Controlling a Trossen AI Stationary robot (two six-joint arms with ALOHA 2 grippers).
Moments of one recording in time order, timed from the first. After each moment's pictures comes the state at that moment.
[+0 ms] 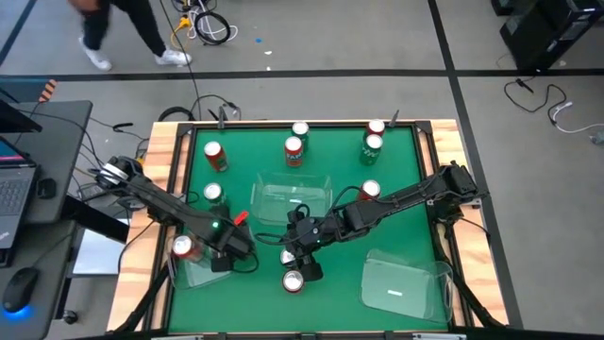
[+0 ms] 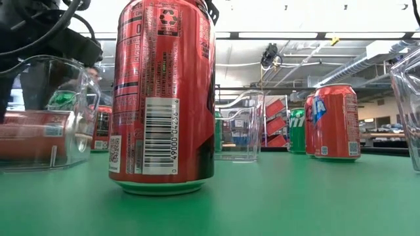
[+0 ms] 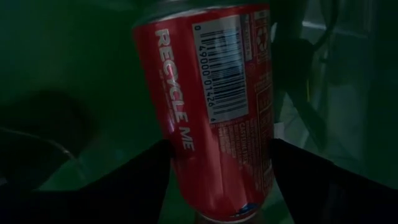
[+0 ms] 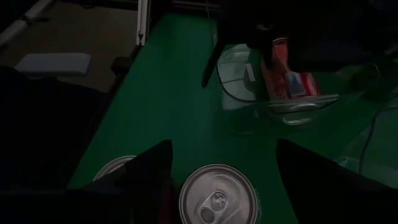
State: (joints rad) left arm -0.48 1.52 0.98 -1.10 0.00 -0.61; right arm 0.28 1.90 1.53 -0.29 -0.03 0.08
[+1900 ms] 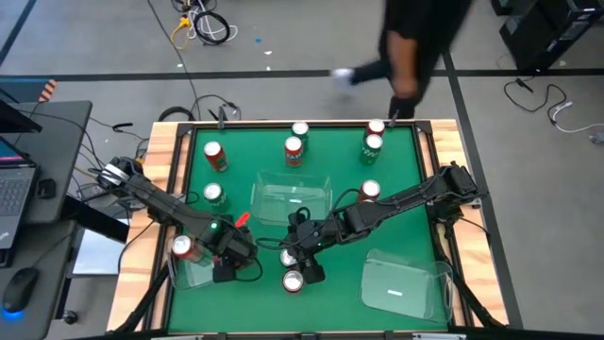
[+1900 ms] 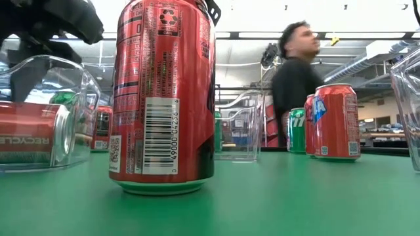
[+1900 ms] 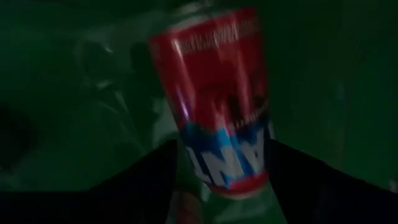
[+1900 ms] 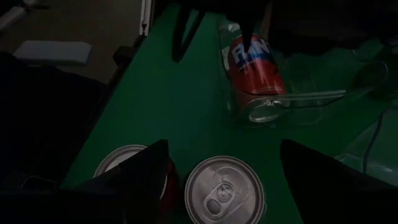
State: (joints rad) left arm -0.49 1.52 1.09 -1.10 0.07 -0.63; right arm 0.30 1.90 1.53 -0.32 -0.02 0.05
